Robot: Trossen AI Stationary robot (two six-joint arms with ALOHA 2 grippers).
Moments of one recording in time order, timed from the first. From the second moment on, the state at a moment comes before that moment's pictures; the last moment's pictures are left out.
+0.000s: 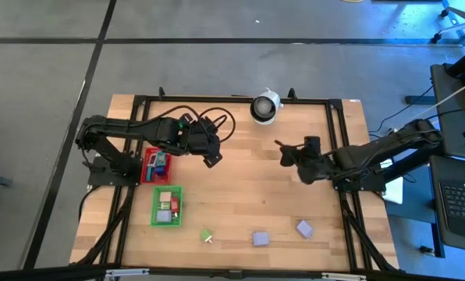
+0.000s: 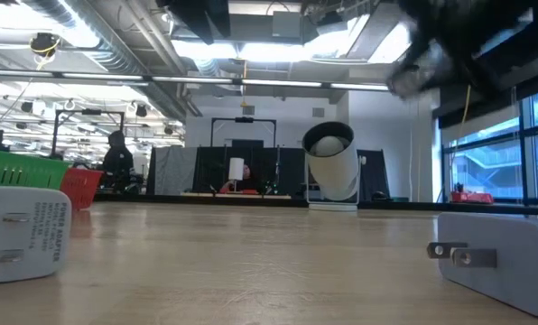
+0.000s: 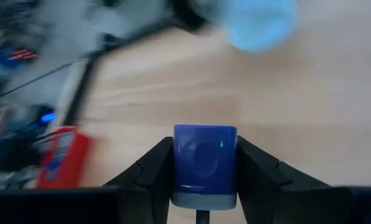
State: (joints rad) left arm -0.09 1.59 1.69 -1.26 -0.59 -0.67; right arm 0.35 1.10 0.76 -0.60 0.86 1.63
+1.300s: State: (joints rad) left arm -0.15 1.61 1.68 -0.47 -0.50 -0.77; right arm 0.30 1.14 1.11 -0.40 0.59 0.01
